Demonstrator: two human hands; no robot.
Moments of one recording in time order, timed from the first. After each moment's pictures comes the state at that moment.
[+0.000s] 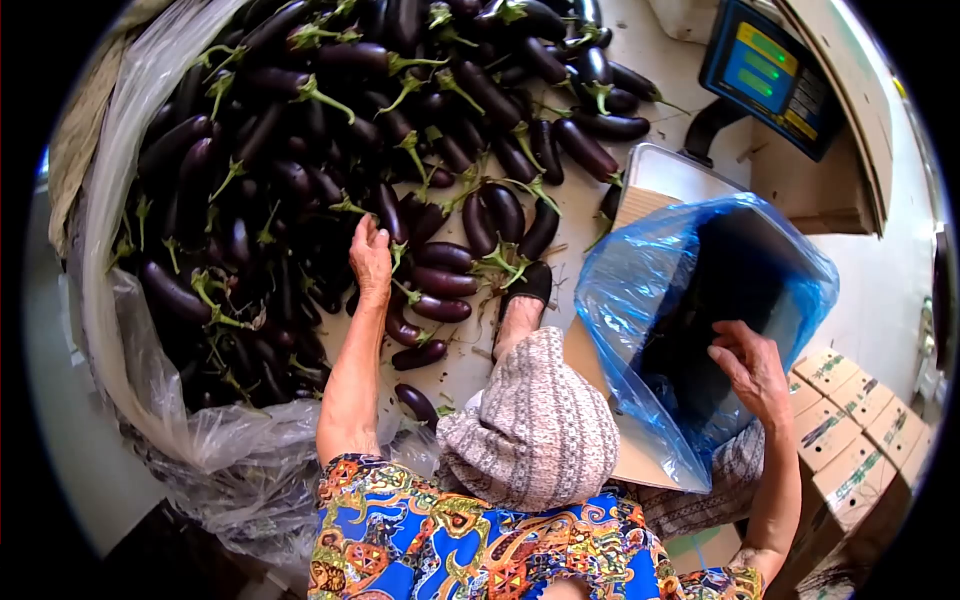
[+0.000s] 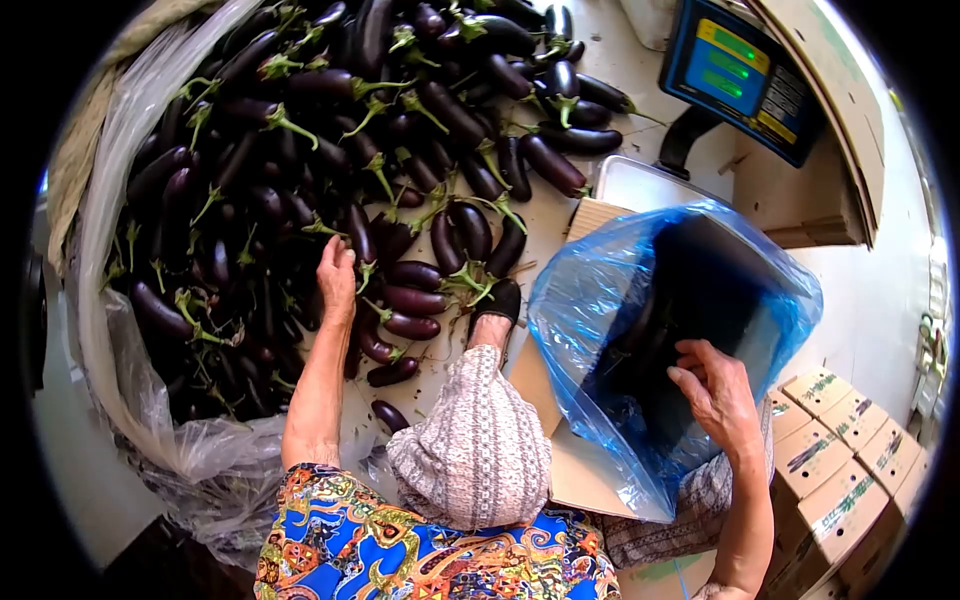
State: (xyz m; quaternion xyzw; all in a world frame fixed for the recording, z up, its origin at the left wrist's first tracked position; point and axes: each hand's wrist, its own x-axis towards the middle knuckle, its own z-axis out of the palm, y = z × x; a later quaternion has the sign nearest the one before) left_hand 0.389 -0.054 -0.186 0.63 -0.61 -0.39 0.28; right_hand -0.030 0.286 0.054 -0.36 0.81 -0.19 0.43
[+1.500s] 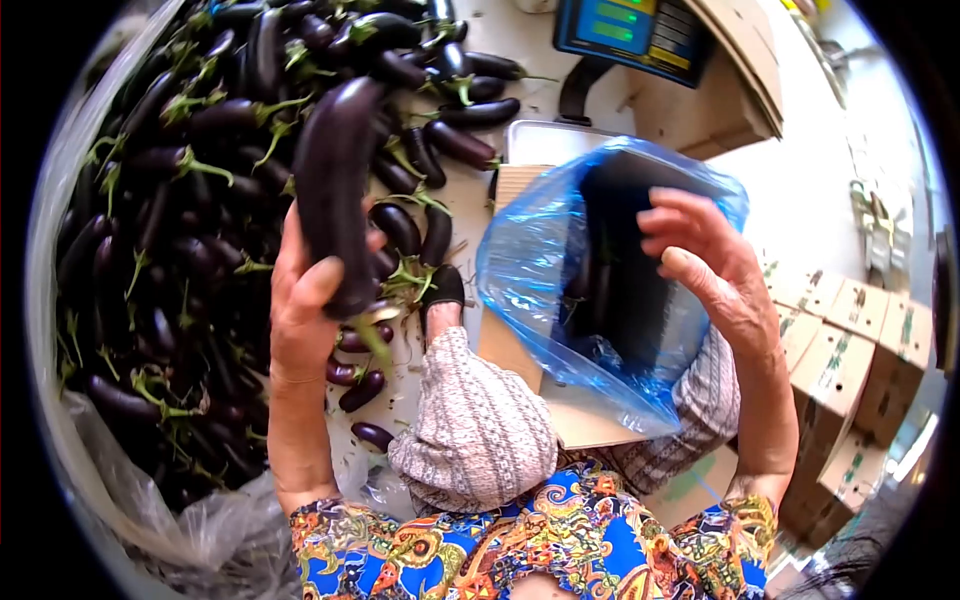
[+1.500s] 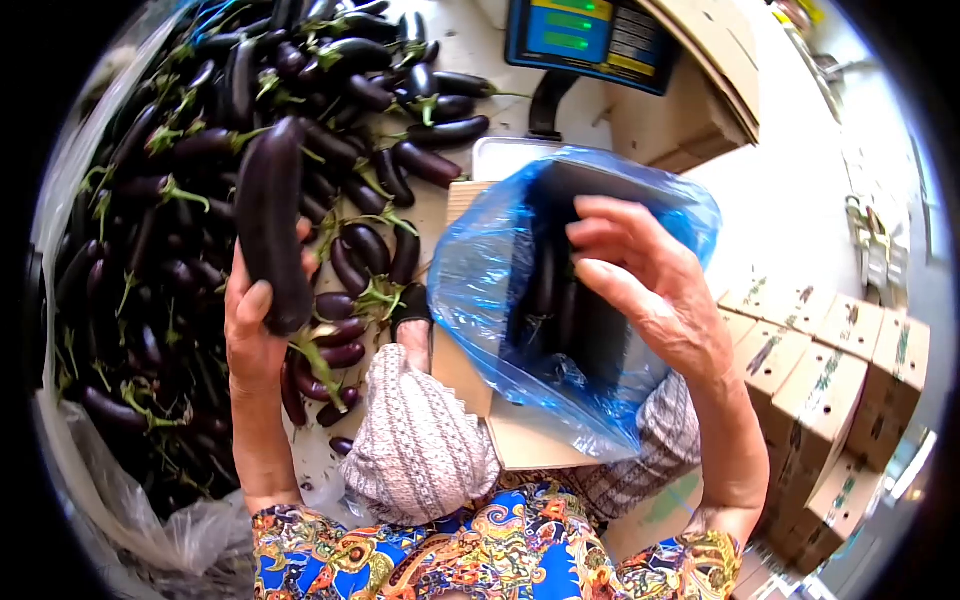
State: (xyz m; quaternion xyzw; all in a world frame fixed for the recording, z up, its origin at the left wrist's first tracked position) left_hand 0.244 -0.003 0.043 0.27 -0.54 -0.76 0.24; right_hand -0.018 0.239 0.130 -0.26 0.74 -0.44 0.44
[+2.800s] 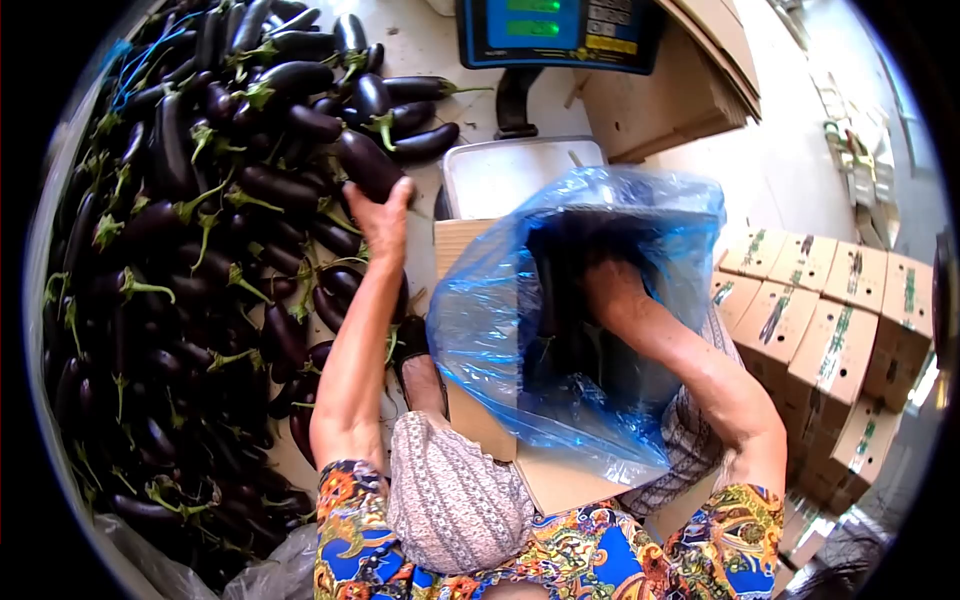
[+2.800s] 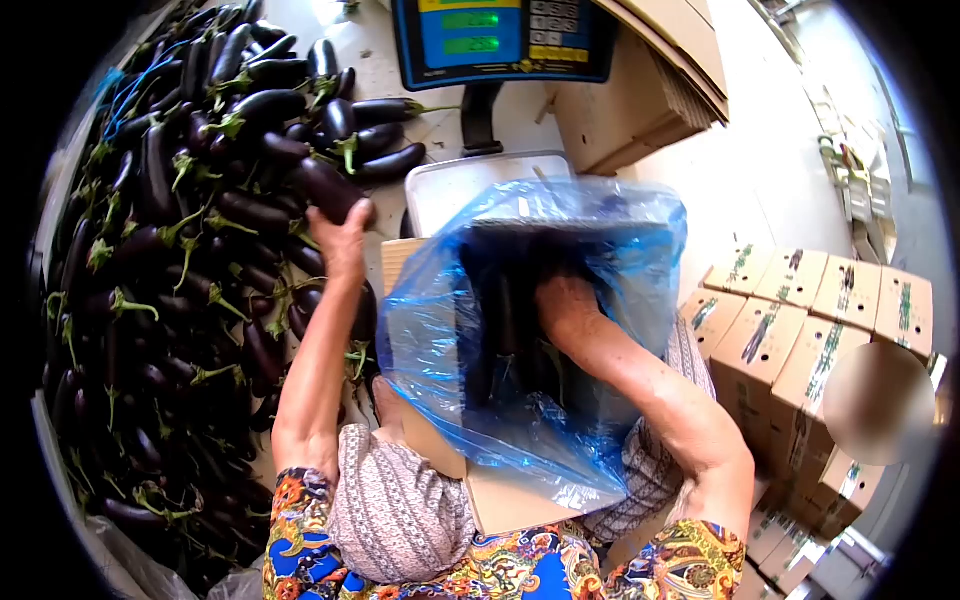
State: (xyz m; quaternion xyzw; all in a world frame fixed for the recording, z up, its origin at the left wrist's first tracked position) left_hand 0.045 -0.015 -0.218 0.43 -0.61 -0.56 0.37; right_hand -0.066 0.291 -0.102 -0.46 0.85 0.15 0.21
